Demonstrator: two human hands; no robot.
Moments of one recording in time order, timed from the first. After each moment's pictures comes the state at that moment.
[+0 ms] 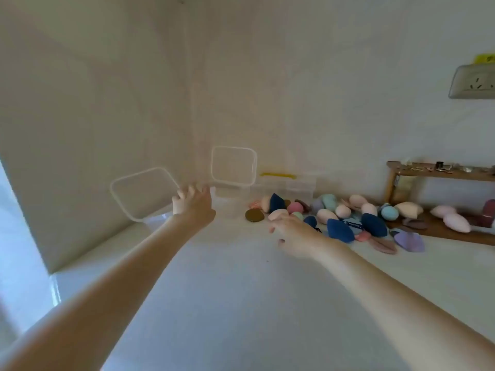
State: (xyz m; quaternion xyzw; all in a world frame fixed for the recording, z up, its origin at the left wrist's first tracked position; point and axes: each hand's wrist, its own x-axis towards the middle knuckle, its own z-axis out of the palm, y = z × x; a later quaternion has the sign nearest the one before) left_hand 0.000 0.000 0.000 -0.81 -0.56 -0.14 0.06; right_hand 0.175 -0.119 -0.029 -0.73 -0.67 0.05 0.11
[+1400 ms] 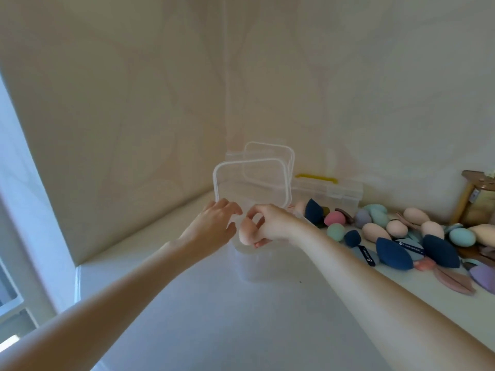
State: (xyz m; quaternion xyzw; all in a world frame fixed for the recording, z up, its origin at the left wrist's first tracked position) left_hand -0.030 0.004 -0.026 -0.88 -0.42 -0.22 -0.02; right_hand 0.124 -0.034 -0.005 -0.66 -0.63 0.33 0.23
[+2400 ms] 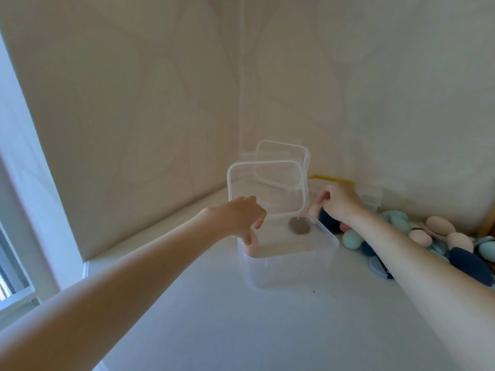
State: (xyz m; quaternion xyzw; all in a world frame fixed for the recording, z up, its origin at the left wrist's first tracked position) left_hand 0.001 0.023 0.006 -0.91 -0.40 0.05 0.02; right_hand 0.206 -0.012 0.007 -0.78 -0.55 0.07 0.29
